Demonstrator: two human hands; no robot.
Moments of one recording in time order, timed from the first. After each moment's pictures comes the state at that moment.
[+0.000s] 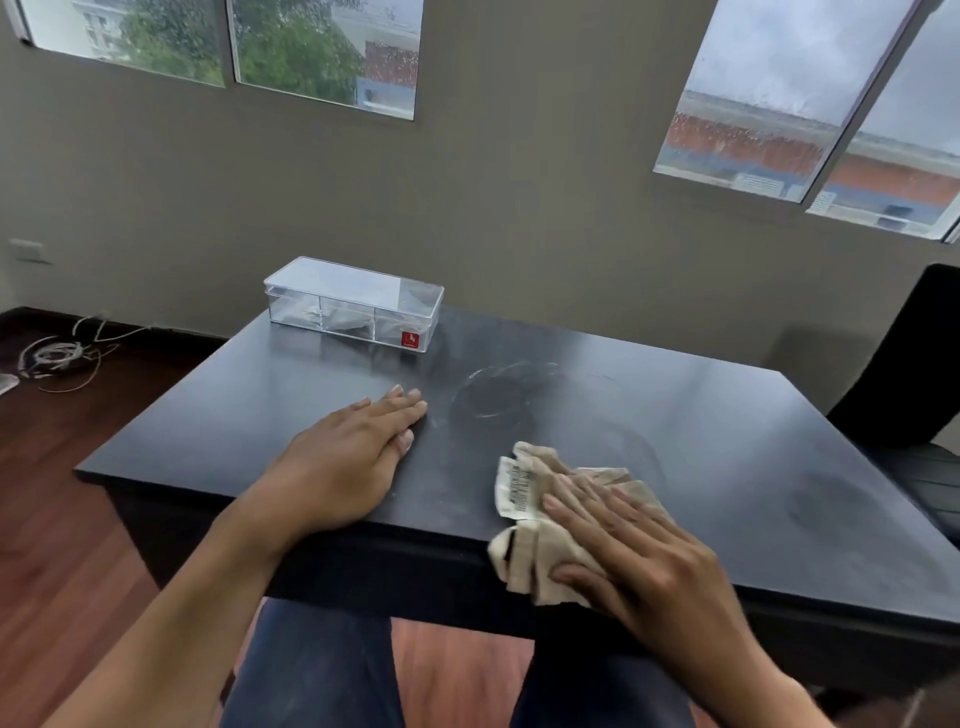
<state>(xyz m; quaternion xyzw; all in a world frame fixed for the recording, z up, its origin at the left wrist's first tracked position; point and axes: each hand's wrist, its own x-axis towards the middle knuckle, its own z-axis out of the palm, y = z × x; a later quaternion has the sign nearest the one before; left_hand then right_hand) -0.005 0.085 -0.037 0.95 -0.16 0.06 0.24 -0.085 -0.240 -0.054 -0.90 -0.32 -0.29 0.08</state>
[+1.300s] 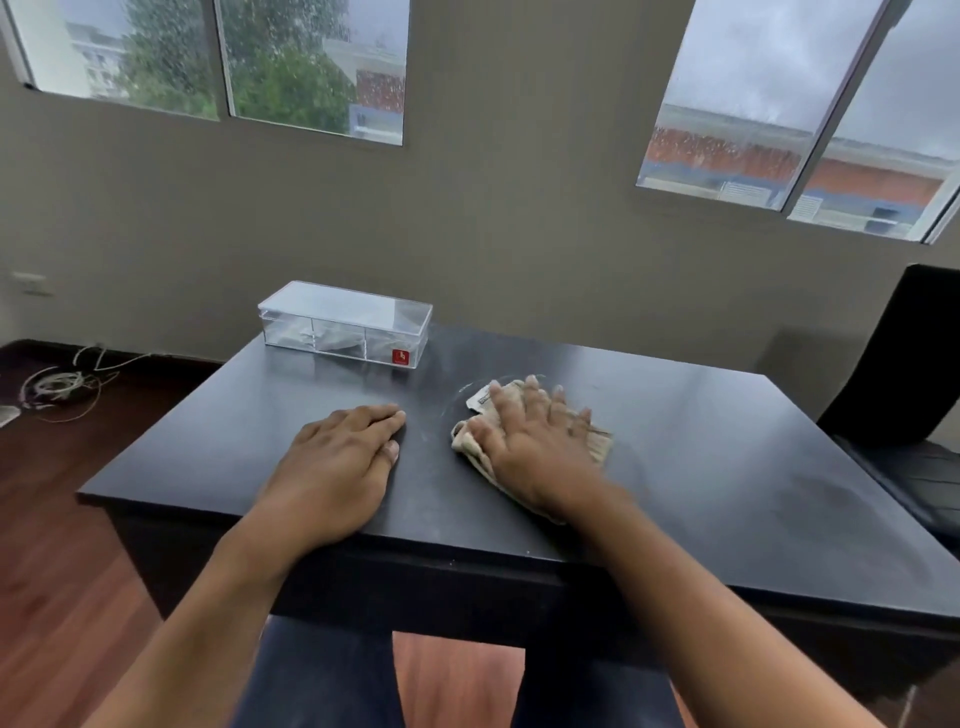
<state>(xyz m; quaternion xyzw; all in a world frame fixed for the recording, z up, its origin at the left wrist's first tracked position) -0.015 0.080 -0.031 0.97 -0.10 0.09 0.20 0.023 -0.148 -0.016 -0.99 -0.06 0.01 0.13</state>
